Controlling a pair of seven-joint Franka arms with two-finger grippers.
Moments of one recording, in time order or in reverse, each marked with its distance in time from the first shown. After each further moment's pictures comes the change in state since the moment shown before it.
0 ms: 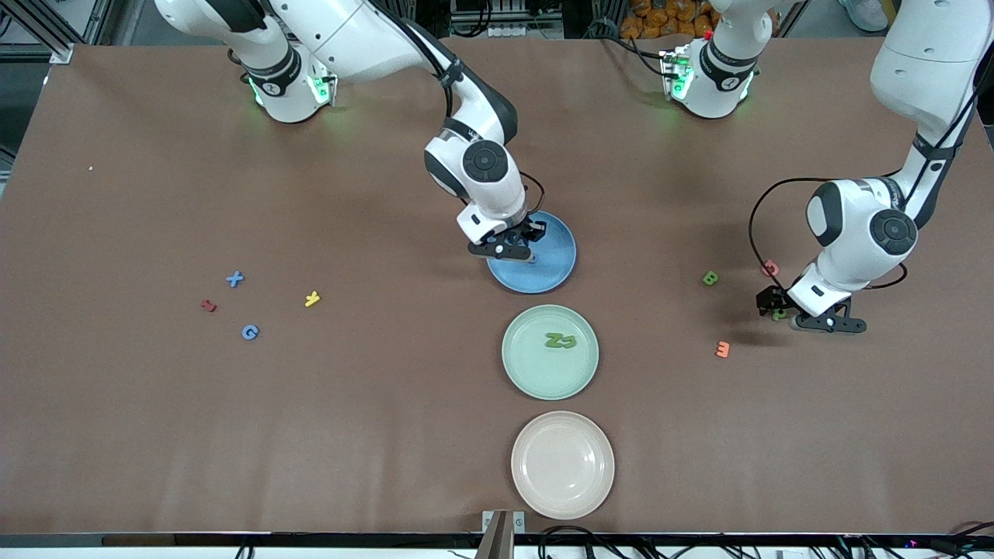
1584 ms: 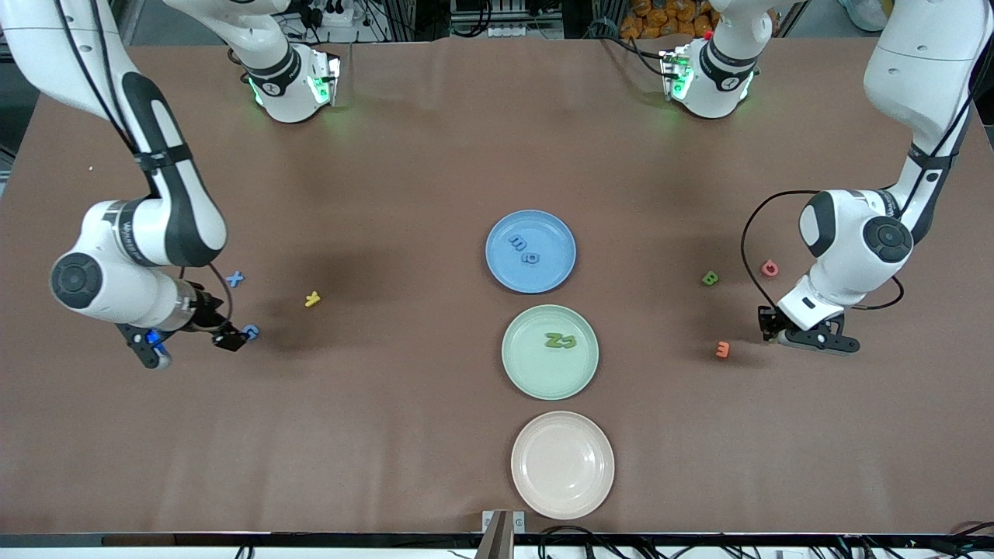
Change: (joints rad) left arm -0.022 0.014 -0.058 0.101 0.000 0.004 0.030; right arm -0.793 -0.255 -0.138 -0.173 -0.042 -0.265 -0.185
